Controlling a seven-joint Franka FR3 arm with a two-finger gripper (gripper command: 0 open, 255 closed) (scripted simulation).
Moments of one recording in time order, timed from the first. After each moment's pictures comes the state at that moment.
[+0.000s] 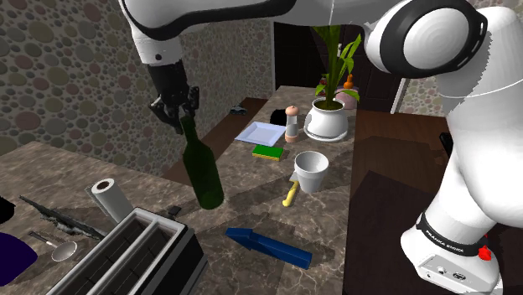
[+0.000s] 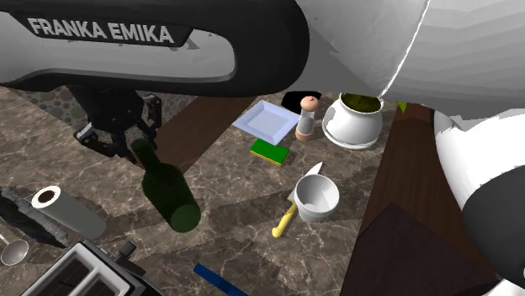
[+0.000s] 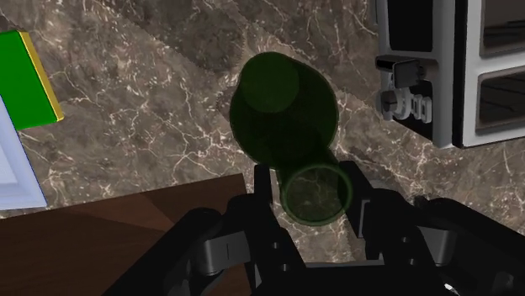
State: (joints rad) arm 0.27 0.53 0.27 -1.07 -0.11 1.57 0.33
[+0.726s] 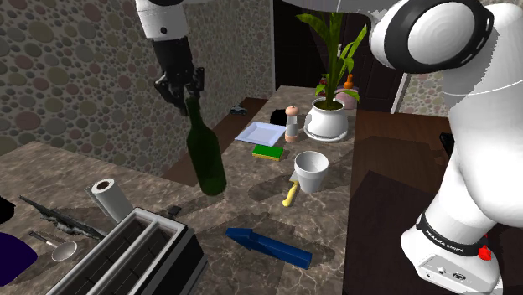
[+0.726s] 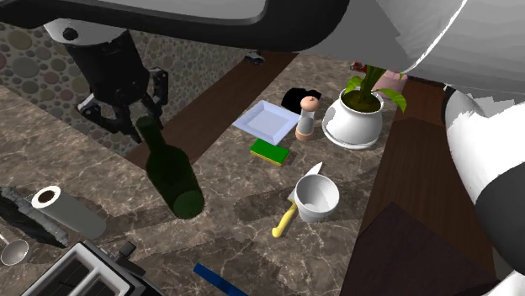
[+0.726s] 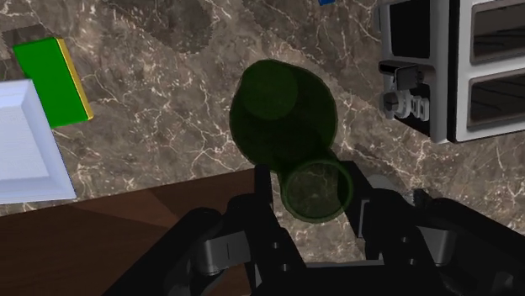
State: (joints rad) arm 0.24 0.51 0.27 -1.00 -0.10 1.47 0.30
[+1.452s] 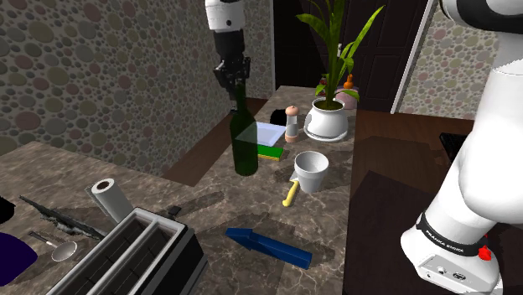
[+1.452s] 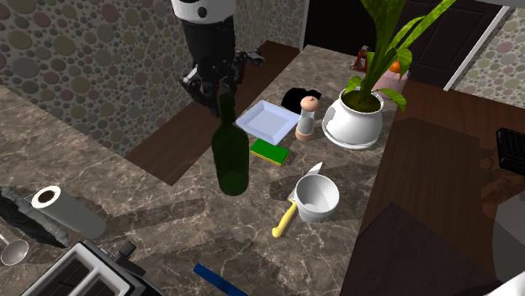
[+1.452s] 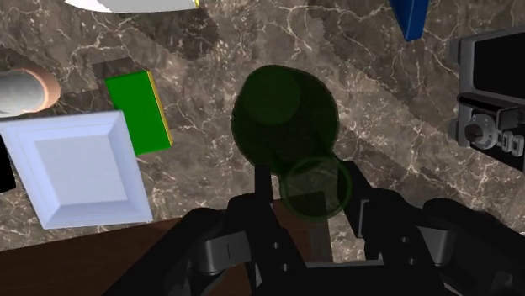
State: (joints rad) arm 0.03 0.17 0.21 -1.49 -0.01 1.63 0.07
